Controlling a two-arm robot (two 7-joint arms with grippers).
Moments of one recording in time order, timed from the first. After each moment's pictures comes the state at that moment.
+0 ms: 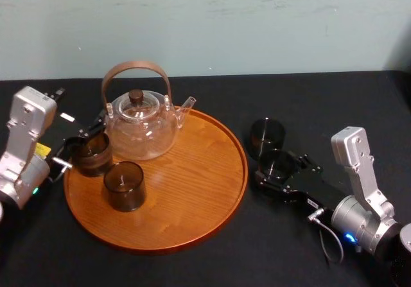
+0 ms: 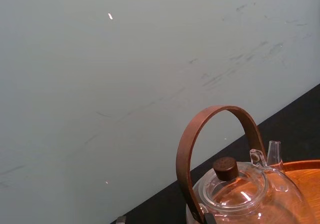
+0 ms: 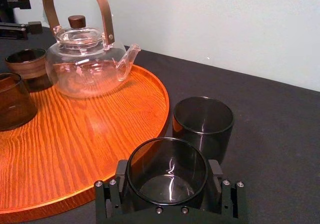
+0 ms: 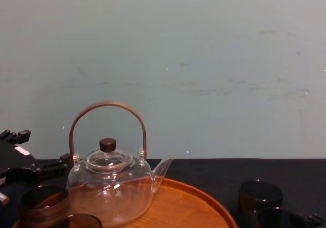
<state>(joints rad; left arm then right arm) -0.20 0.60 0.45 -1.41 -0.25 -0.12 0.03 0.02 0.37 -0.29 -1.46 0.28 0.03 0.36</state>
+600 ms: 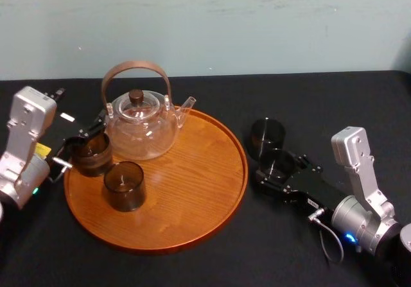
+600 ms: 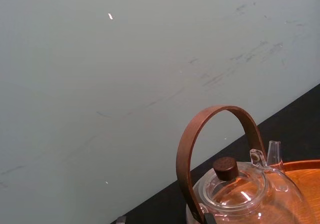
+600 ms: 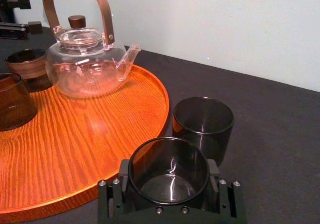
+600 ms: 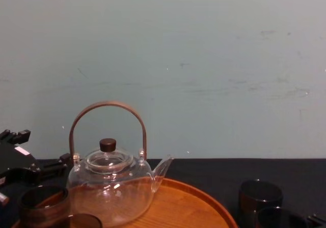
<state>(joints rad) -0.20 0.60 0.45 -1.41 -0.25 -0.12 0.03 0.02 0.37 -0.29 -1.46 0.28 0.03 0.36</state>
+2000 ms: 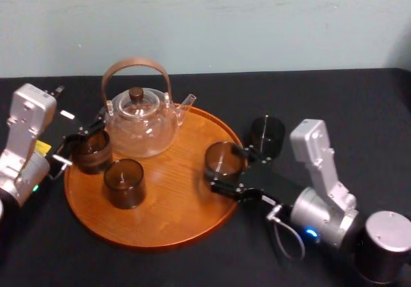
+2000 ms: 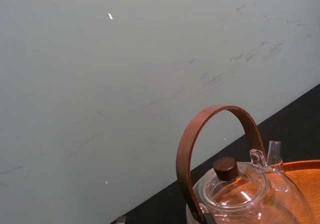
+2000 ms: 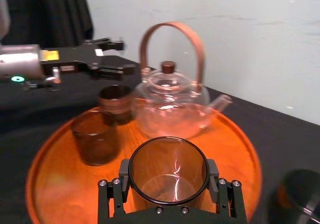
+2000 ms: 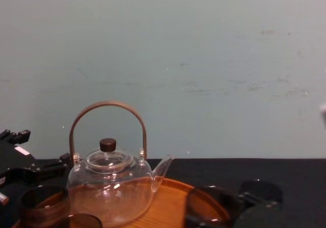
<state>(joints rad) -0.20 0.60 0.45 -1.41 -0.25 -0.12 0.03 0.07 0.35 -0.41 -1.51 0.29 -0.02 0.46</state>
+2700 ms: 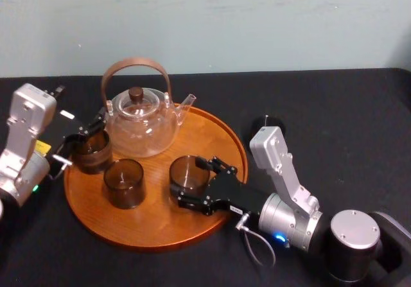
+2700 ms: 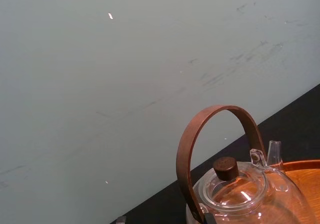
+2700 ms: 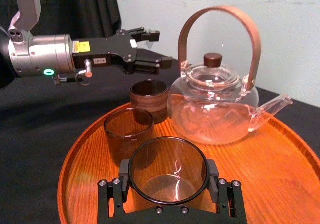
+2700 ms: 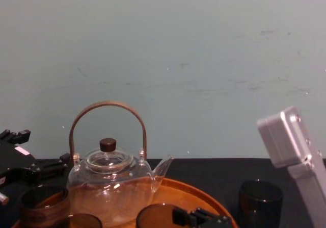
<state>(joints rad) -0.20 0.60 0.45 -1.41 -0.25 -0.12 0.03 0.15 0.30 -0.52 -1.42 0.29 -0.01 0.49</state>
